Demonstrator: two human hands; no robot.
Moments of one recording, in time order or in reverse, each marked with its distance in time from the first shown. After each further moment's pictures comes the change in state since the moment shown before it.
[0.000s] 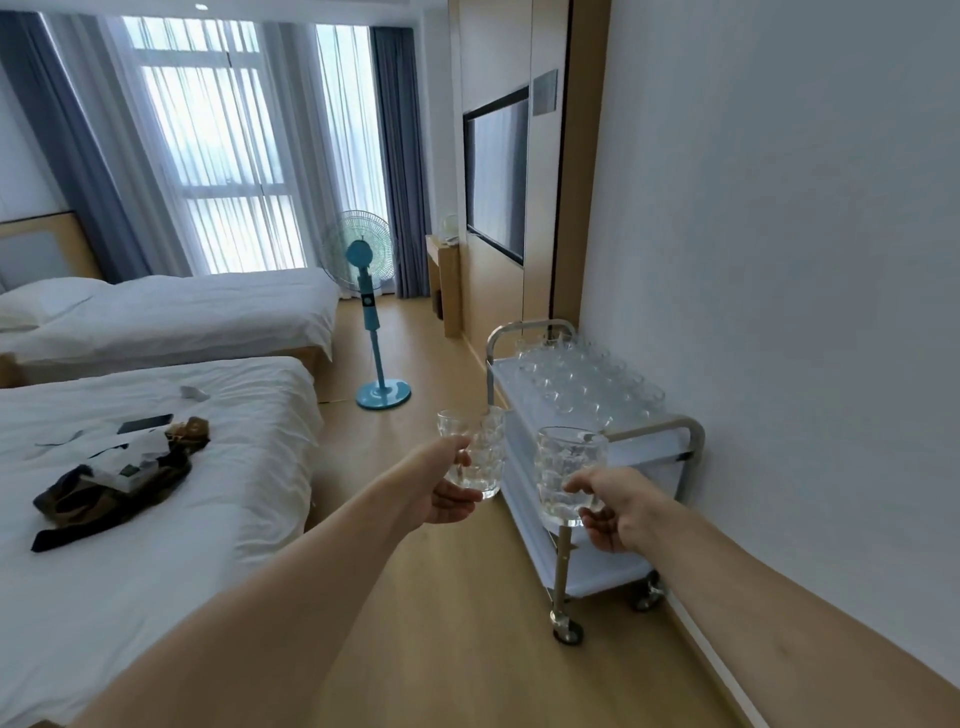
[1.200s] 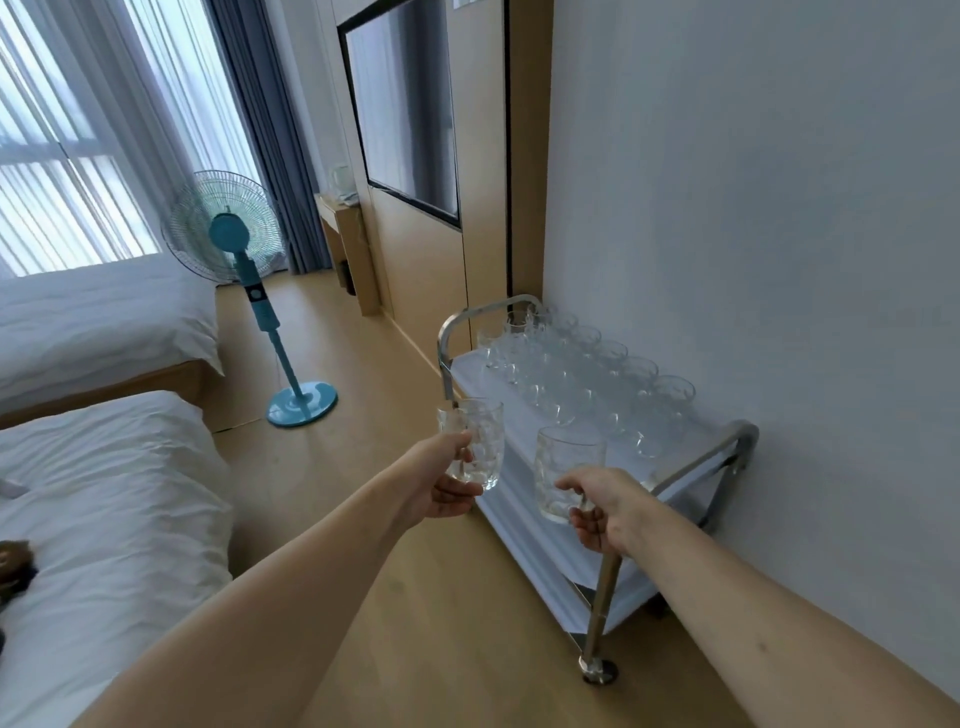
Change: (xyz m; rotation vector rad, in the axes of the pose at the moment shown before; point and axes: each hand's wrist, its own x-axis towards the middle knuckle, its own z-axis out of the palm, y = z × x) left_hand 0.374 0.140 -0.052 0.151 -0.228 -0.035; right_hand 0.319 -0.119 0.112 0.212 0.178 0.154
